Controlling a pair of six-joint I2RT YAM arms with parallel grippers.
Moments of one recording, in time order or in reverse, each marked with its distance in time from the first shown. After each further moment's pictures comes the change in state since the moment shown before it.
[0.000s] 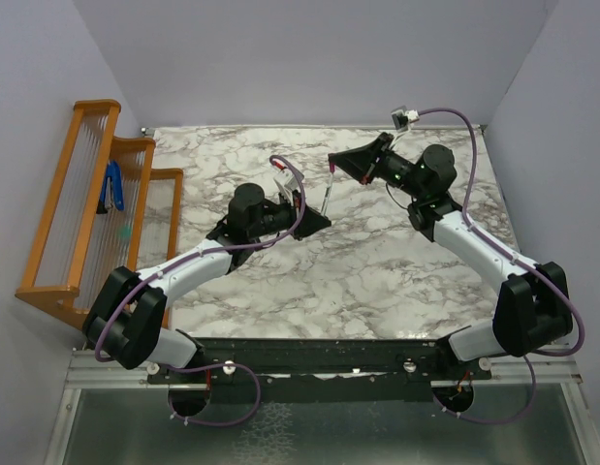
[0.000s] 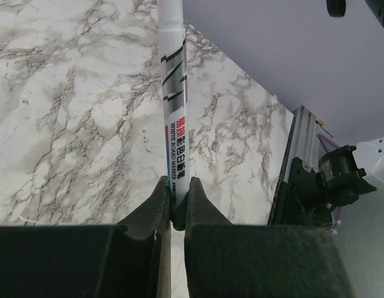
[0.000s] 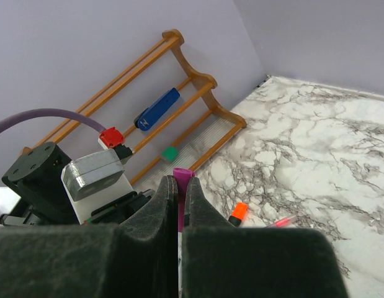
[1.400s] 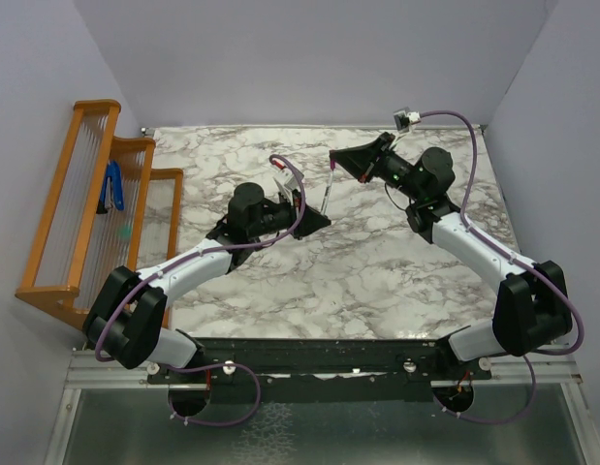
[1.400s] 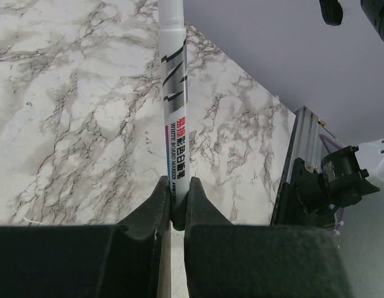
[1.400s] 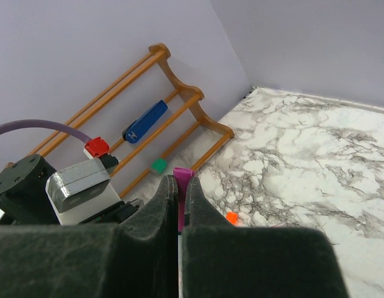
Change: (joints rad) left arm 0.003 0.002 0.007 0.000 -0.001 0.008; right arm 0.013 0.004 -0.018 0.038 0.077 -0.008
